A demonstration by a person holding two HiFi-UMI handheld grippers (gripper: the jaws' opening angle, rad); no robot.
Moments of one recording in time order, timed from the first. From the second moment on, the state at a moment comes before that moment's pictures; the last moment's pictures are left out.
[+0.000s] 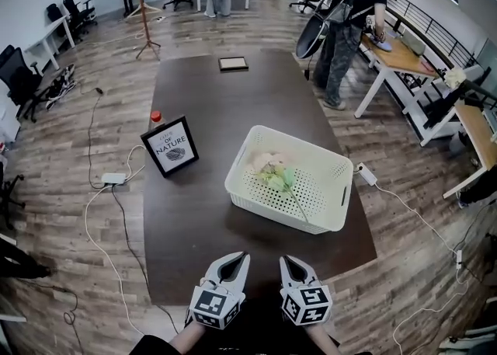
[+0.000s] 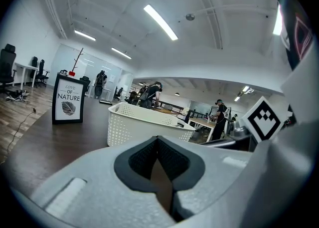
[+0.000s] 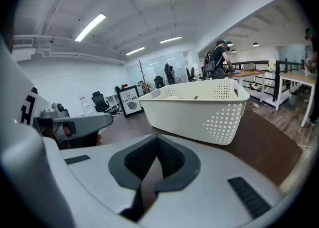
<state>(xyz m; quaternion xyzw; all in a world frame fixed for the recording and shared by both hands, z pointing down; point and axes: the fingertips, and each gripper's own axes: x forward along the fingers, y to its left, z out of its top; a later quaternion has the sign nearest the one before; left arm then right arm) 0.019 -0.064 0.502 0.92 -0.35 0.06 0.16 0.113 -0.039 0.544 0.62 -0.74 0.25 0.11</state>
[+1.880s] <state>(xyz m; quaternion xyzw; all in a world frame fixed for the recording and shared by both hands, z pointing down) 0.022 -0.109 0.504 0.86 -0.48 0.07 0.17 0.197 -0.223 0.481 0.56 -0.78 0.22 0.17</state>
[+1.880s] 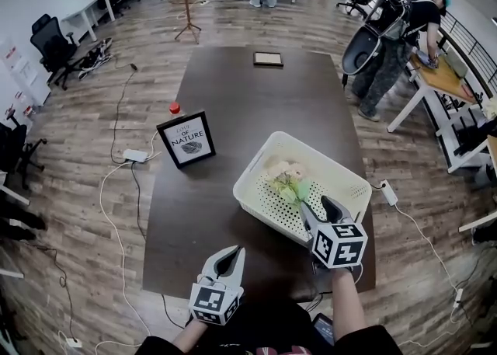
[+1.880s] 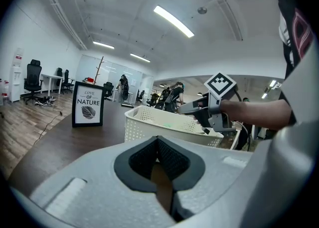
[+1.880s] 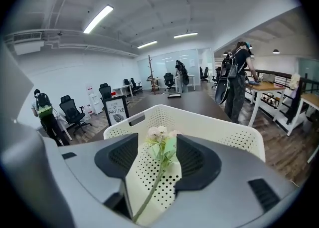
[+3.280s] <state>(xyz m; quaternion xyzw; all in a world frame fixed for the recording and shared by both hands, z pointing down) 0.008 -0.140 0.528 0.84 -0.50 0.09 0.19 0.200 -0.269 0.595 0.46 -0.75 0.37 0.29</state>
